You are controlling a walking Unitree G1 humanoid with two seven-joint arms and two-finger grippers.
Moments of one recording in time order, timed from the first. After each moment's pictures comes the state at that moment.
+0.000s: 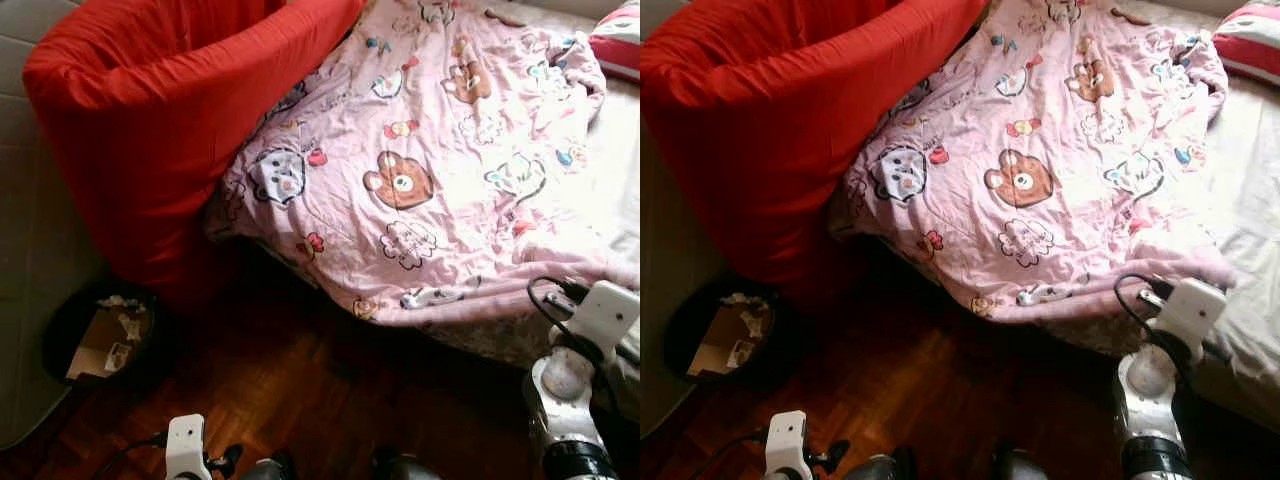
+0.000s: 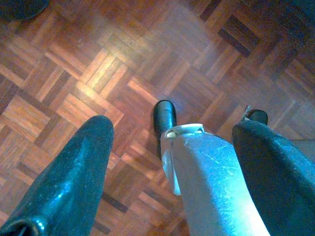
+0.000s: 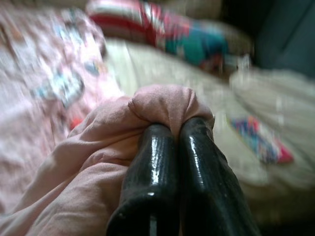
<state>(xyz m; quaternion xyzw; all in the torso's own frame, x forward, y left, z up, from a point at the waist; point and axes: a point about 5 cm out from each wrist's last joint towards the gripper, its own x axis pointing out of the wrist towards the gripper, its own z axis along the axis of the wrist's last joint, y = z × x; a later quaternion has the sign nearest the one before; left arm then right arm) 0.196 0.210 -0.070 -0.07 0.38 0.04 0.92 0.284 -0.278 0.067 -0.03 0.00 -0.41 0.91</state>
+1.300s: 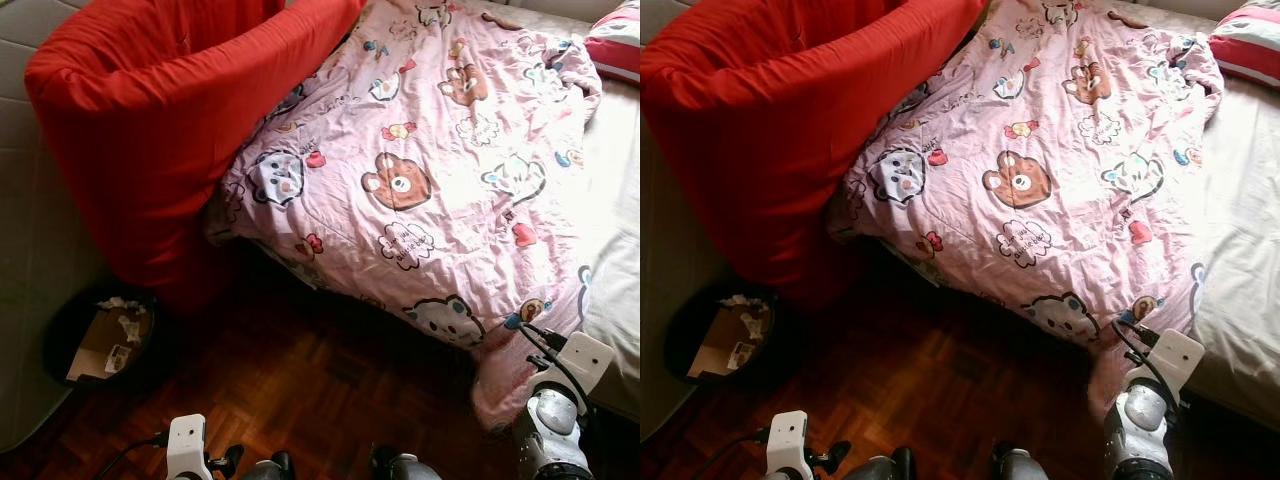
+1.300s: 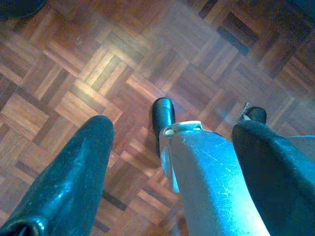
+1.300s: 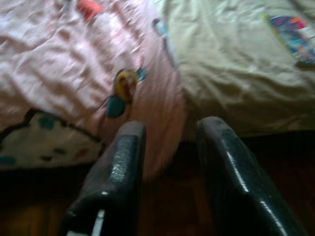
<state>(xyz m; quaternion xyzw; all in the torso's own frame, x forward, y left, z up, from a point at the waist) 0.195 0.210 -0.071 -0.07 0.39 0.03 0.92 0.265 -0.267 0.007 0.05 0.17 -0.34 0.92</state>
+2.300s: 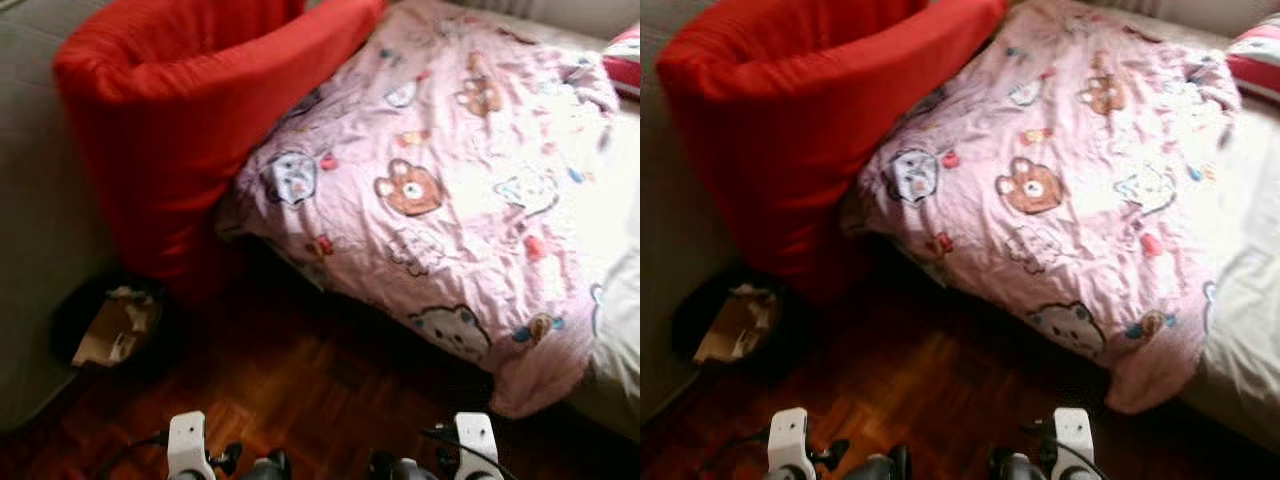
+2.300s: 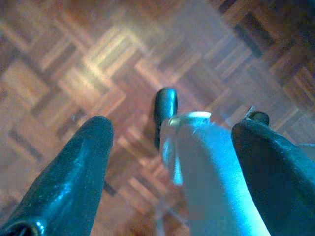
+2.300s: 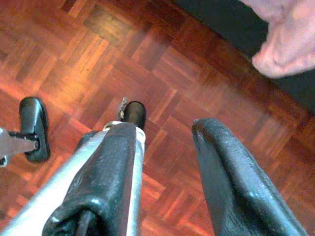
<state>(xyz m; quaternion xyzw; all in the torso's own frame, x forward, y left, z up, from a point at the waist) 0.193 0.209 -0.074 -0.08 0.40 0.07 0.91 0.186 -0.190 -0.081 -0.01 0.44 -0.02 0.90</state>
